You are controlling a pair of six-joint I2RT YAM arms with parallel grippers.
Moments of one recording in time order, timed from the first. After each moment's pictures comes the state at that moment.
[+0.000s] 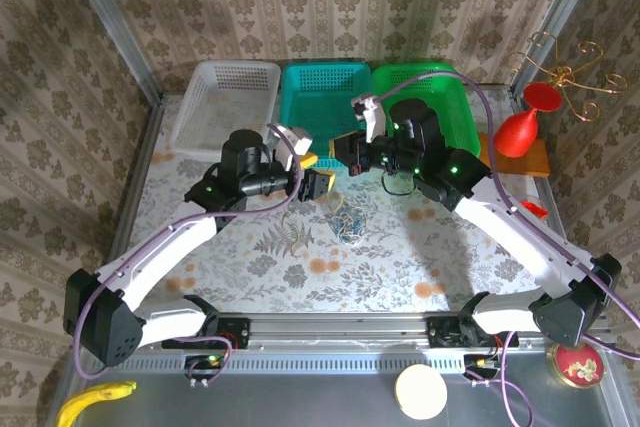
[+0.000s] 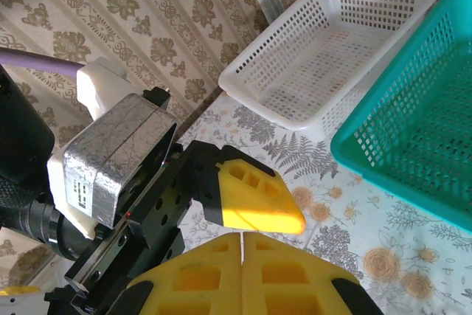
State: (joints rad) left arm -0.64 1.20 0.97 -0.13 0.54 -0.12; right arm 0.64 1.31 1.37 -0.42 -0.28 0.37
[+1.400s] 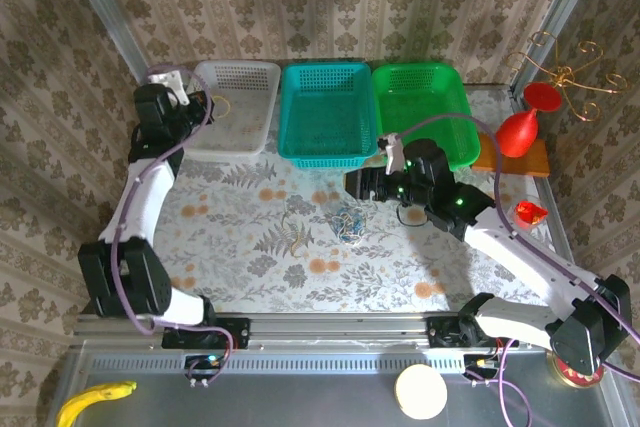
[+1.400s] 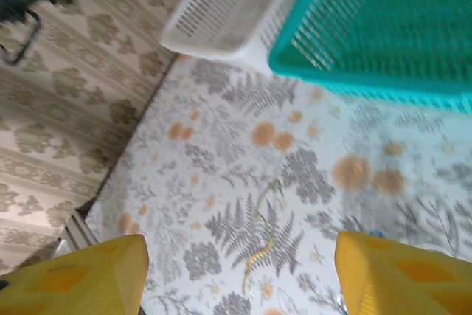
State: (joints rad) left arm 0.02 1.46 1.21 -0.05 0.32 -0.31; right arm 0.58 1.14 0.94 -0.29 -0.26 0.55
